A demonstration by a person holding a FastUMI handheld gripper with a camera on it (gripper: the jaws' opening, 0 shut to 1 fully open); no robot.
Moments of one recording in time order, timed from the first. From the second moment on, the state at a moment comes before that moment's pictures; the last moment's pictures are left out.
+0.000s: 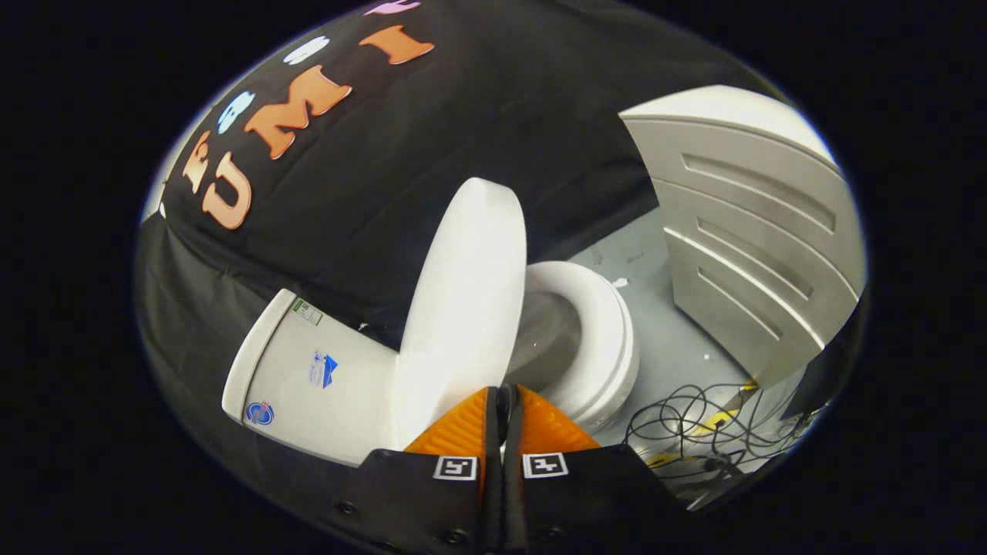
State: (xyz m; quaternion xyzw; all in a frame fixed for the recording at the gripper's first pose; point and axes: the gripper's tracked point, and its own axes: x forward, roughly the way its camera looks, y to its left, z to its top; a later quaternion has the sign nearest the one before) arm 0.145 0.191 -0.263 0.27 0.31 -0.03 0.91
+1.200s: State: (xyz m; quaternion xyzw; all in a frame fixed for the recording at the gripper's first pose) arm 0.152 0.308 -0.160 0.02 0.25 -0.07 0.97
